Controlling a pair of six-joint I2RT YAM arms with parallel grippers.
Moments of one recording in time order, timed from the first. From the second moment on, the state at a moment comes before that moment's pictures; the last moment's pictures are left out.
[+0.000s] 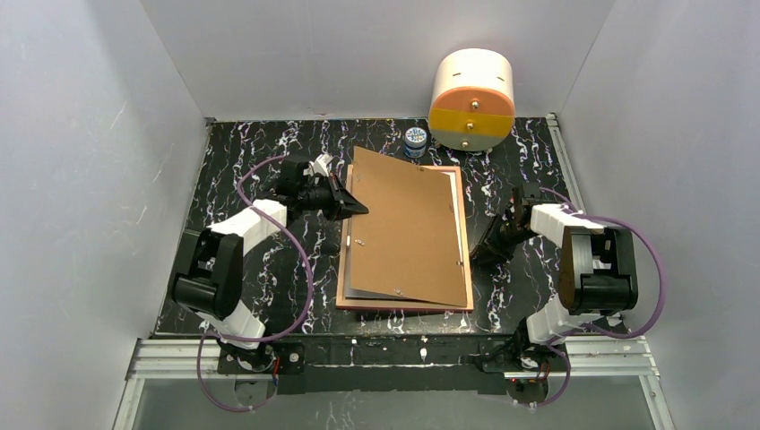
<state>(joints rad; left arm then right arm) -0.30 1.61 0.94 -0.02 0.78 -0.90 0.02 1.58 0.81 -0.61 -0.42 0.54</state>
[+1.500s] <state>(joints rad) -0.24 1.71 1.04 -0.04 0.87 -0.78 0.08 1.55 0.83 -0.63 -0.43 0.52</state>
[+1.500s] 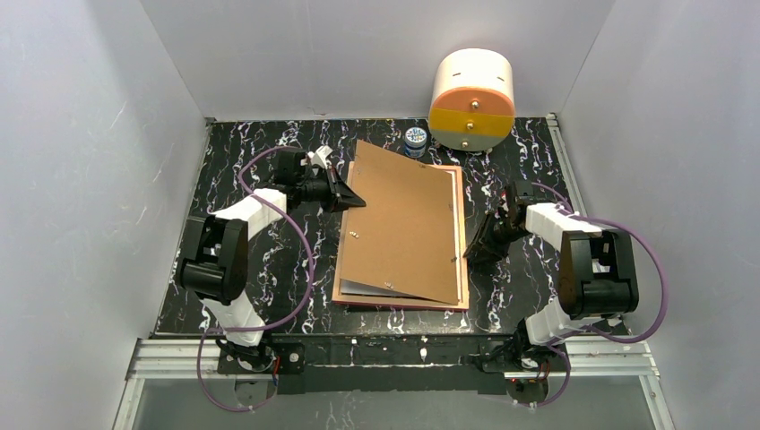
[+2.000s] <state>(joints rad) -0.24 1.71 1.00 0.12 0.85 -0.86 0.09 1.57 0.81 -0.60 -0.44 0.53</state>
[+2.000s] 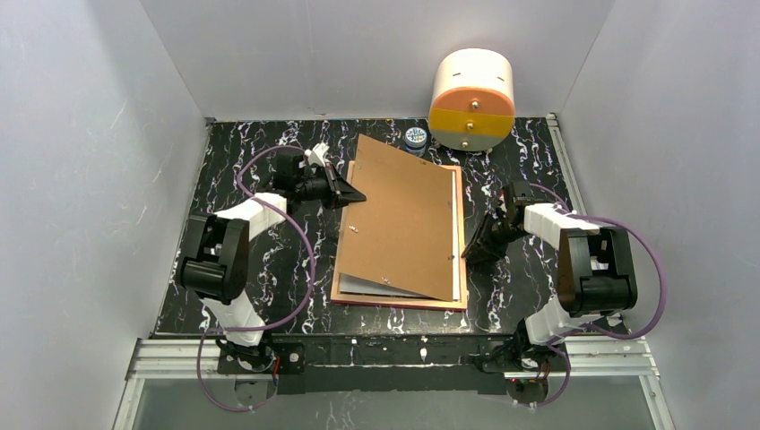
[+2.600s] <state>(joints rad) -0.24 1.71 0.91 0.21 0.82 -0.90 0.12 1.59 0.81 -0.57 -0.47 0.56</state>
